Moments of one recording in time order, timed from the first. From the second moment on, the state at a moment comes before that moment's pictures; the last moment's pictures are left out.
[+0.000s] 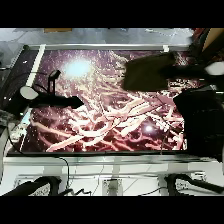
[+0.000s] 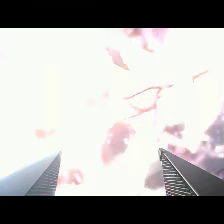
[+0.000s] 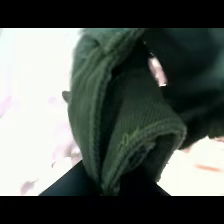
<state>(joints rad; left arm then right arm) -0.05 -1.23 1.11 0.93 -1.04 -1.14 -0.18 -1.32 1.49 -0.91 1.00 1.25</state>
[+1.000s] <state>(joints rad) -0.07 -0.96 1.20 0.94 -1.12 -1.14 -0.95 -0.99 1.49 -1.62 1.52 1.89</state>
